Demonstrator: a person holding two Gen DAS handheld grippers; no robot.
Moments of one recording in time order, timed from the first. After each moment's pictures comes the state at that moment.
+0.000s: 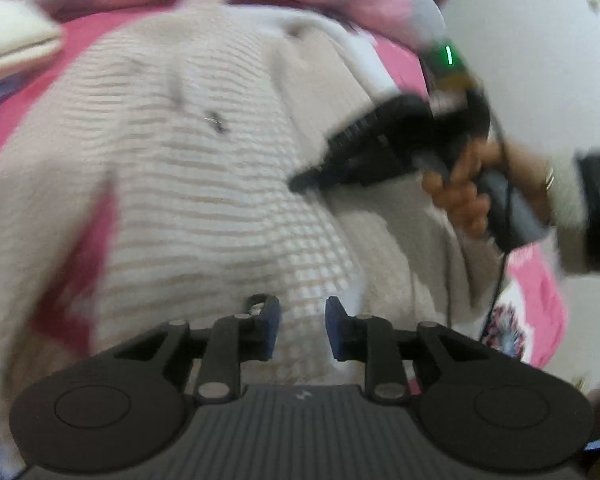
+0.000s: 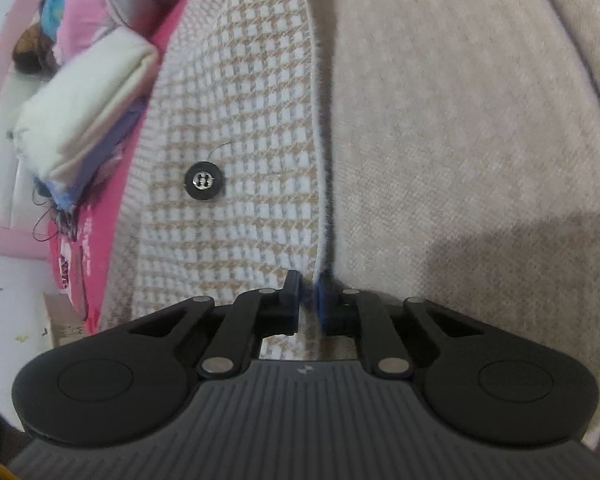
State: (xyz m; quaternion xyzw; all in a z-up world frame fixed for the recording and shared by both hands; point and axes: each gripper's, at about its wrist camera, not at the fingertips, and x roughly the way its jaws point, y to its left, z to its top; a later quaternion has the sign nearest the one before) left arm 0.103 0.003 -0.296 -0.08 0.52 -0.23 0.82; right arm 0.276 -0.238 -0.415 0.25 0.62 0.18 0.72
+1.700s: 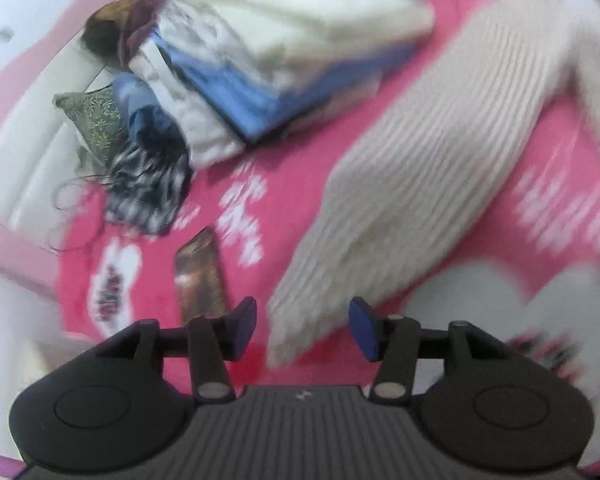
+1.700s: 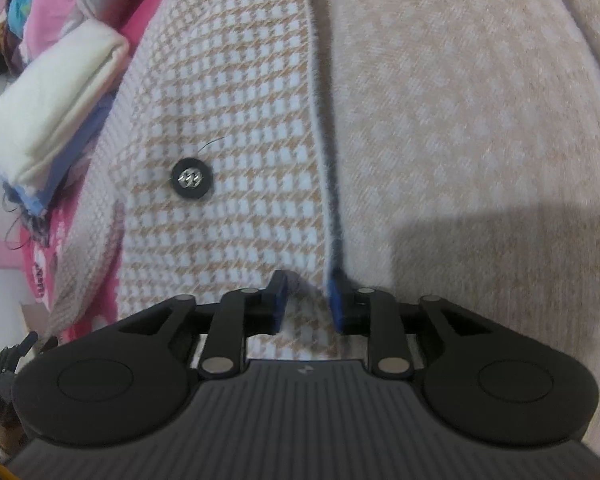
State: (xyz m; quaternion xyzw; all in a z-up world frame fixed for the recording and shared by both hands) left arm 0.085 0.175 -0.286 0.16 0.50 0.14 0.84; right arm 0.277 -0.239 -0.413 0.24 0.64 0.14 0.71
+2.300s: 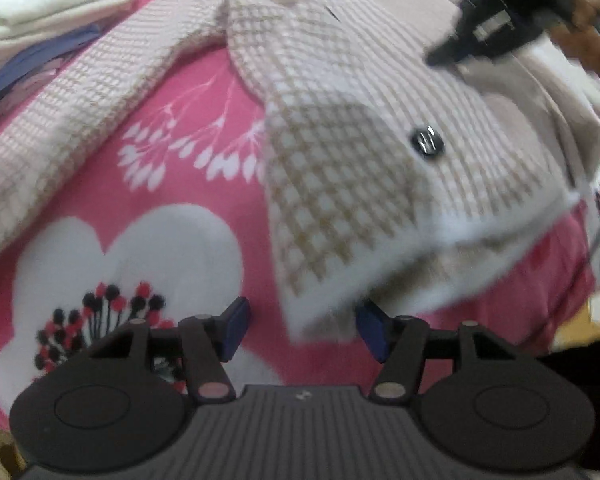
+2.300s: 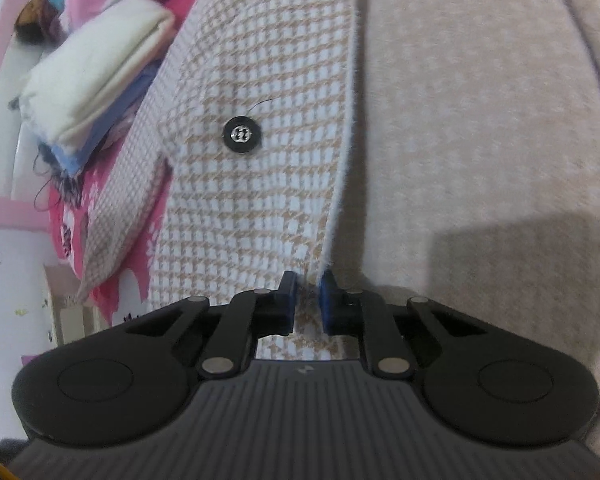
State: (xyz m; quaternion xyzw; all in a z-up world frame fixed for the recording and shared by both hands) left arm 0.050 0.044 -0.351 0.05 0.56 -0.15 0.81; right arm 0.259 -0.248 -0.394 0.24 0.65 0.20 0.70
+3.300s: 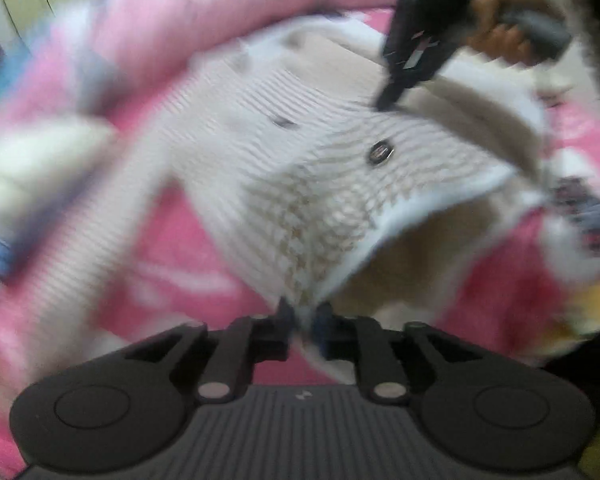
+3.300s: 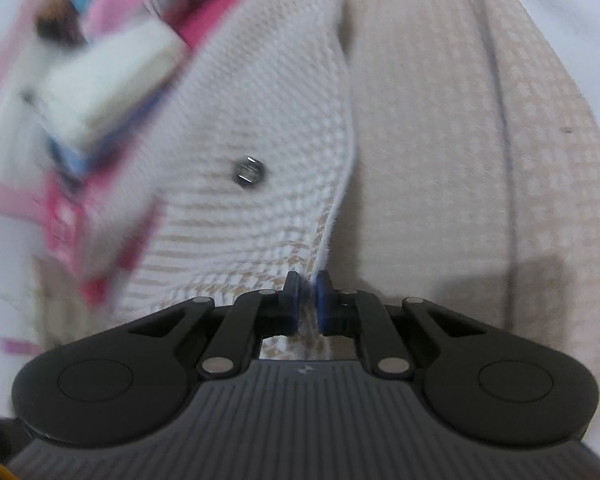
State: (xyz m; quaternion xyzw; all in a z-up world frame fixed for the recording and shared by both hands) left arm 0.012 -0.027 -0.284 0.14 0.48 -0.19 0.84; right arm 0.262 -0.280 -0.360 0.17 0.62 0.20 0.74
